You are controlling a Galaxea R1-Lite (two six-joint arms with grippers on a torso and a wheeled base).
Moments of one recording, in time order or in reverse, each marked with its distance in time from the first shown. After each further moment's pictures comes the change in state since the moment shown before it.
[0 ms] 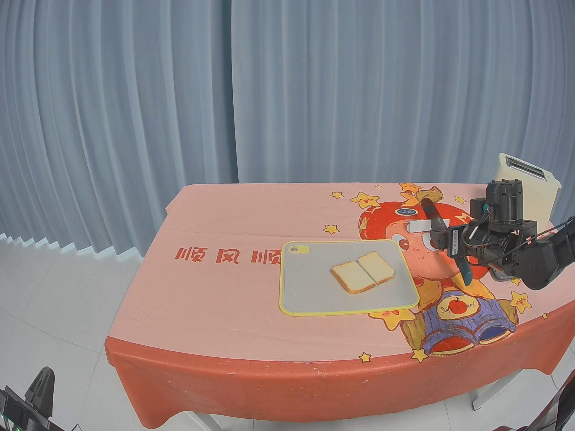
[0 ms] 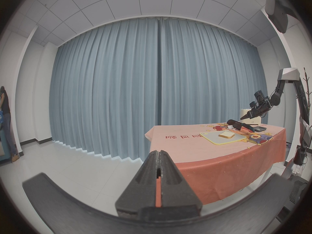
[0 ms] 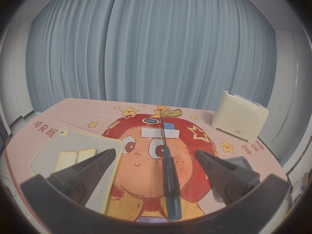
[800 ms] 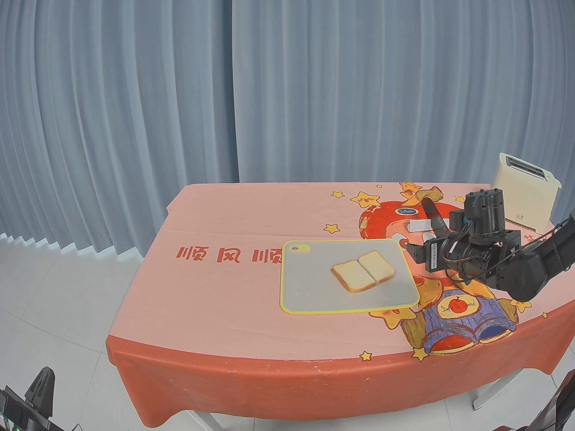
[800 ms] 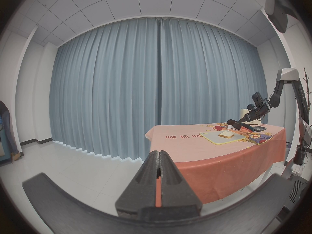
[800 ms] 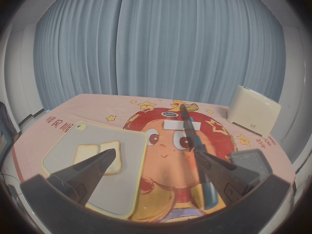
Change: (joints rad) left arm 0.000 0.000 0.000 -0.001 0.000 0.002; right arm 0.110 0.048 0.008 0.004 0.030 0.062
